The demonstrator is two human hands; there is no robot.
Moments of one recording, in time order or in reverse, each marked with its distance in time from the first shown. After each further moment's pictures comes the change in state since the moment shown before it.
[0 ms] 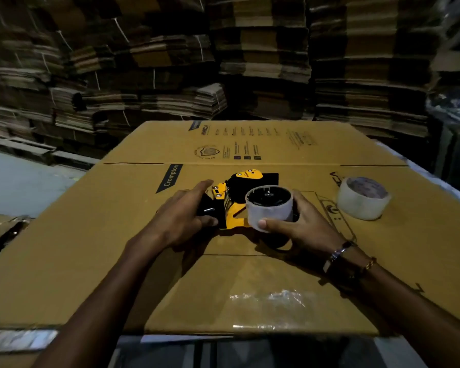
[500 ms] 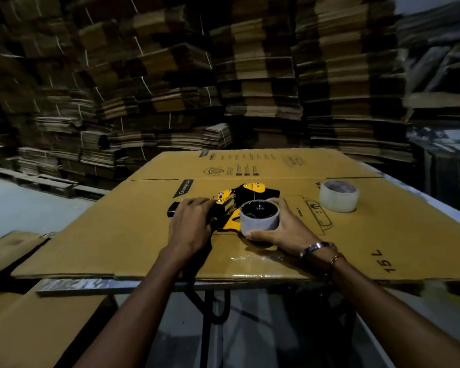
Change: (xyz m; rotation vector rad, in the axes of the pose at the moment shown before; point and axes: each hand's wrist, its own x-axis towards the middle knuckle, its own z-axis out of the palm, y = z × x) left_hand -0.070 0.029 0.032 0.306 0.435 0.078; right_hand -0.058 -0.005 0.025 -0.271 0.029 -0.083
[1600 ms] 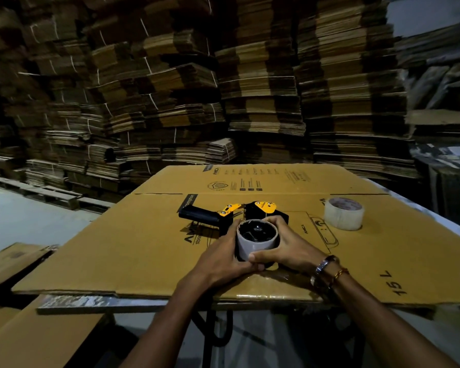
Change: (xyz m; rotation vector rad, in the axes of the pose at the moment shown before) left_hand -0.017 0.038 0.007 -0.544 -0.353 0.042; right_hand 0.016 0.003 -0.002 0.019 -0.205 -0.051
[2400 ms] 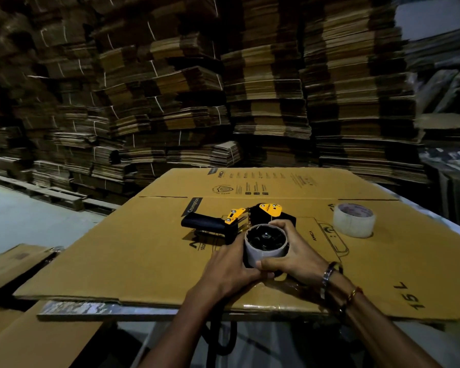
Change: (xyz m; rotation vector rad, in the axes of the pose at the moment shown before) left_hand 0.006 -0.010 0.011 0.063 0.092 -0.065; right_hand -0.007 -0.003 0.010 0.099 0.120 -0.036
